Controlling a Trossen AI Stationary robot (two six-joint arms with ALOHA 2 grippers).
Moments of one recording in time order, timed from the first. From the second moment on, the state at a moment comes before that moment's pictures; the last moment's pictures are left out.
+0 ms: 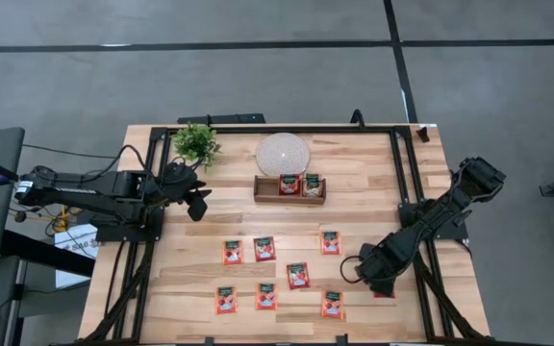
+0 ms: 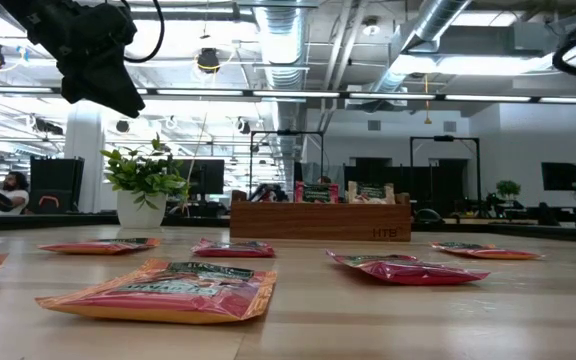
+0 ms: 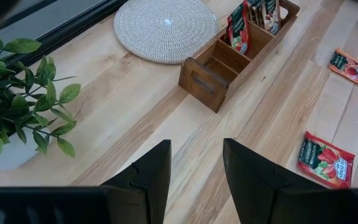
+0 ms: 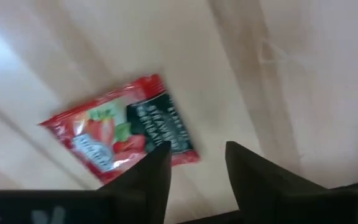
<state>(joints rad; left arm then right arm) -0.03 0.73 0.64 -0.65 -0.44 -0.55 0.69 1.52 0.73 -0.86 -0.29 1.07</state>
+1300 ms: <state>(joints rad) -0.03 0.73 0.64 -0.65 -0.42 -0.55 0.54 1.52 0.65 -0.82 -0.29 1.11</state>
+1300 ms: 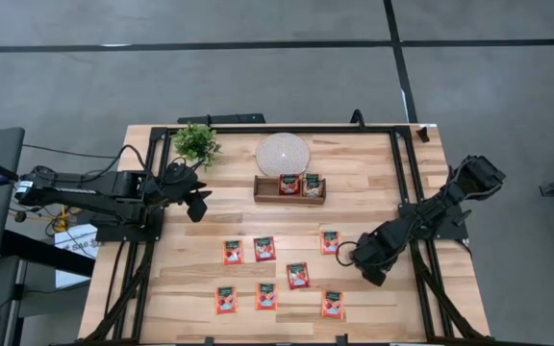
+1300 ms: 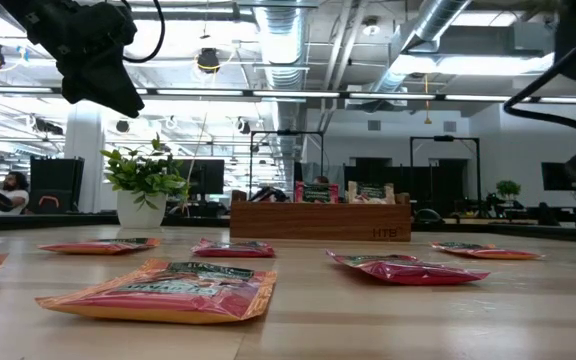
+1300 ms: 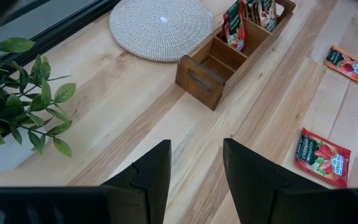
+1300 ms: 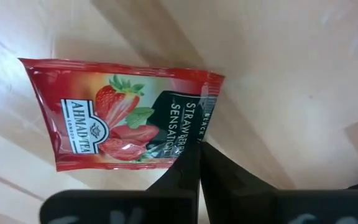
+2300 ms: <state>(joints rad) -0.03 0.73 0.64 -0.63 -0.42 -0.55 0.49 1.52 0.73 -0.98 -0.20 0.99</state>
